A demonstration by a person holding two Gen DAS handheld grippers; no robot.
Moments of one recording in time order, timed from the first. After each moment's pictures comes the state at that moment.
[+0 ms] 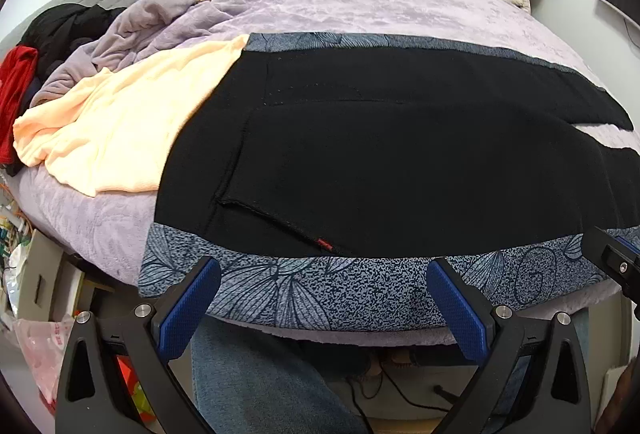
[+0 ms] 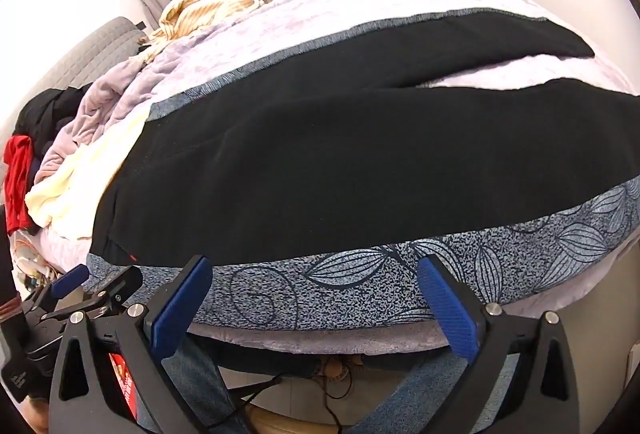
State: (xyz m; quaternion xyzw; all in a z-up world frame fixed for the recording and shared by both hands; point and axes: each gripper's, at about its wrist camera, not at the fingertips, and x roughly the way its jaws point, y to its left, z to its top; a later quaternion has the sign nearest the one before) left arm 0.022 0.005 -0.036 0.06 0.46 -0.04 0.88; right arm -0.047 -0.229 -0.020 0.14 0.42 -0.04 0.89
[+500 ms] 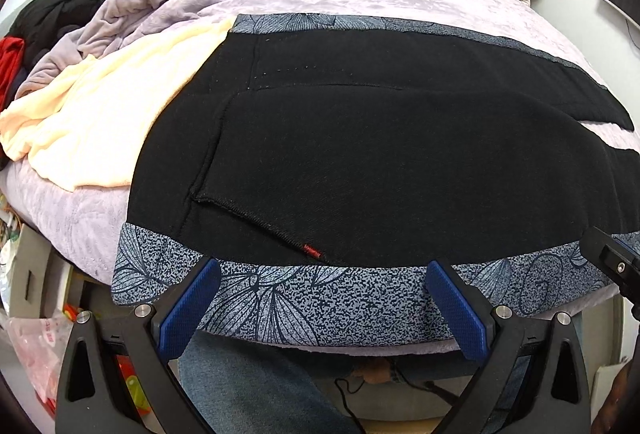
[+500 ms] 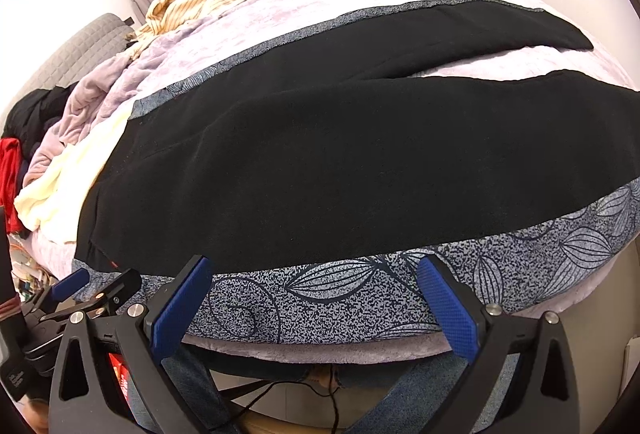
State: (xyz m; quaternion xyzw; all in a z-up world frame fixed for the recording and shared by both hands) left arm 0.034 -0.002 -0.046 0.05 0.49 -0.05 0.87; right arm -0.034 -0.236 -0.026 0.14 0.44 -0.06 0.89
